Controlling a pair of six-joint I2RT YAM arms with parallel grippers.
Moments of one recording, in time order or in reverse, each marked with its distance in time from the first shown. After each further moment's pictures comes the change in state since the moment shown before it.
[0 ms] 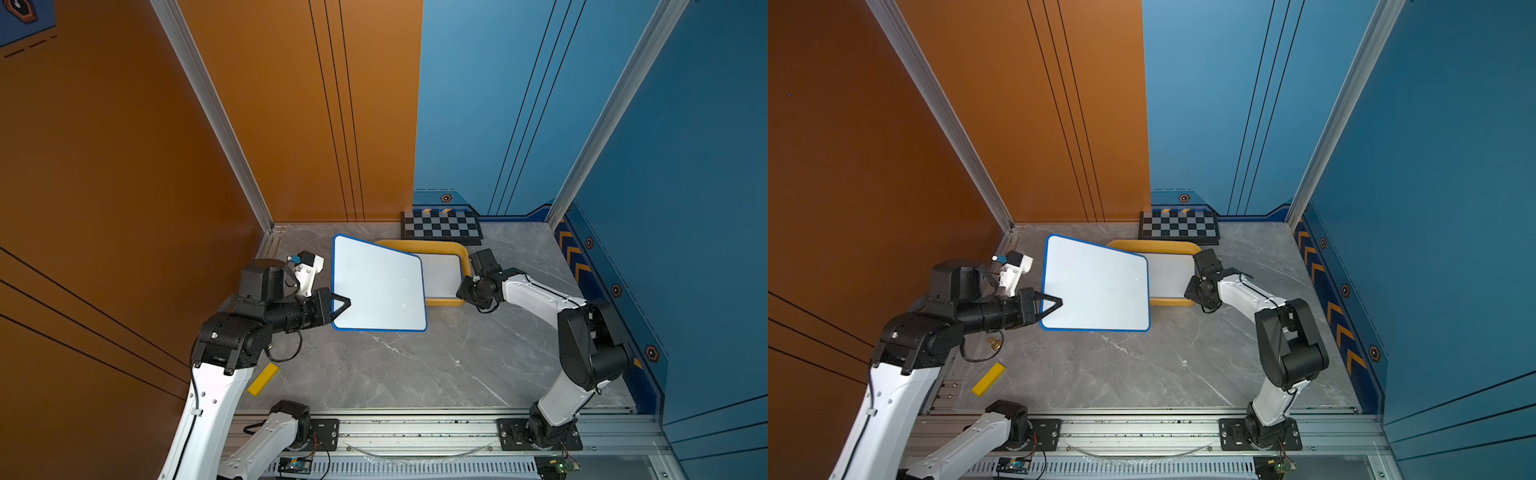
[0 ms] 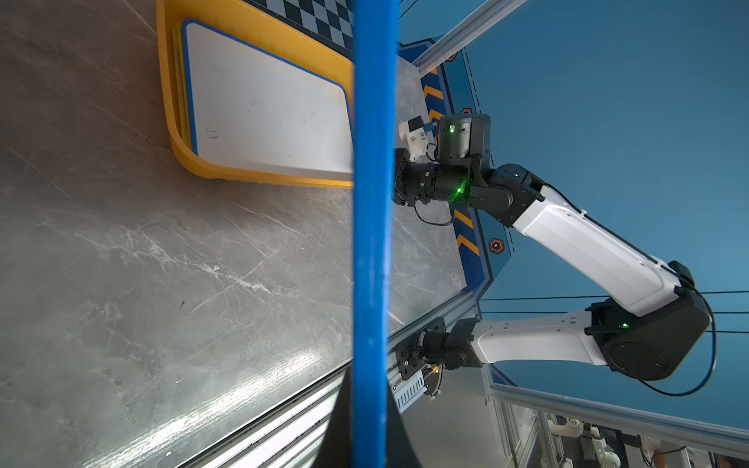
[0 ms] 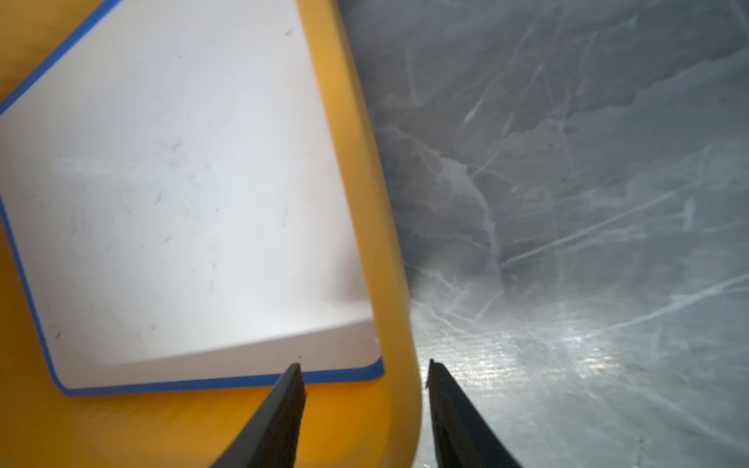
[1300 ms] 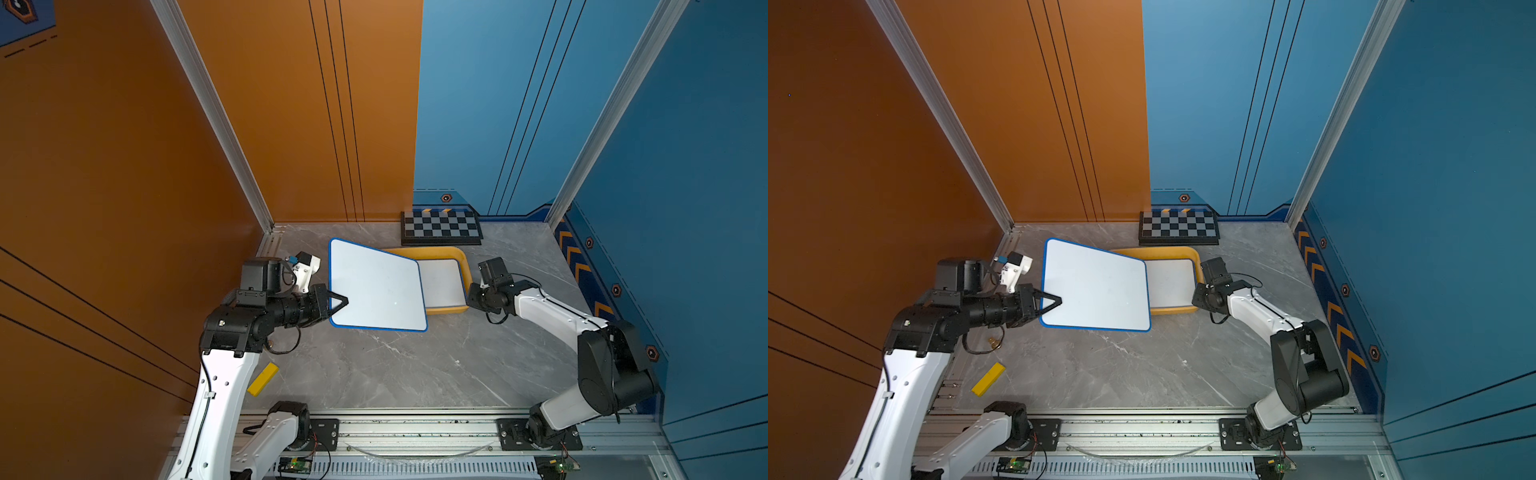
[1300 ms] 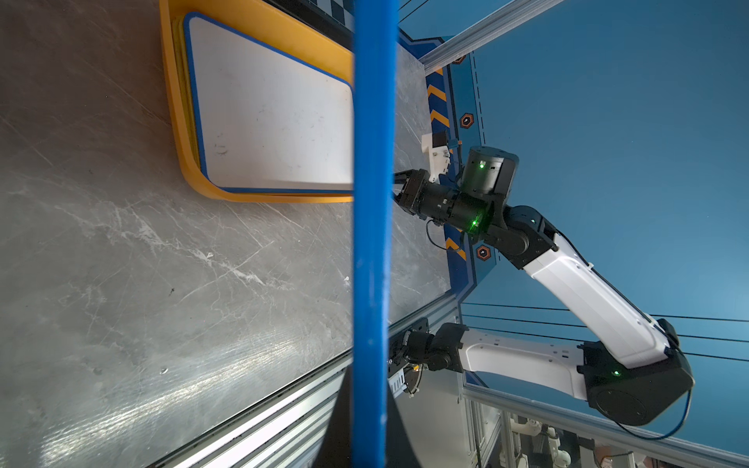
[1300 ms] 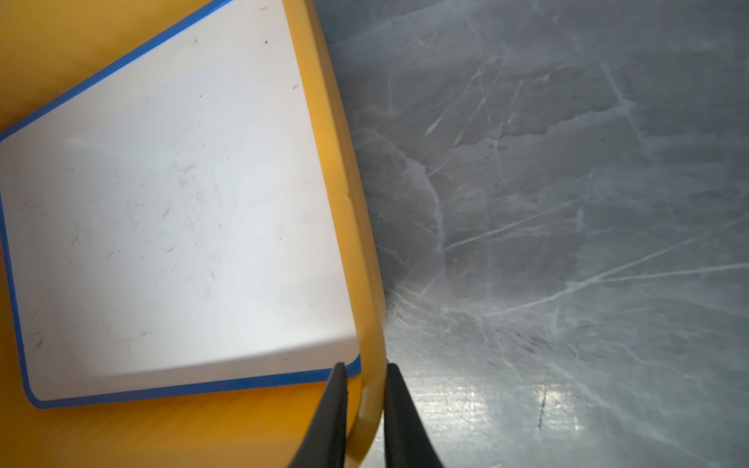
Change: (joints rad) left arm 0.109 0.037 -0.050 -0.003 0.116 0.006; right arm -0.005 -0.199 -0.179 0.052 0.054 -0.143
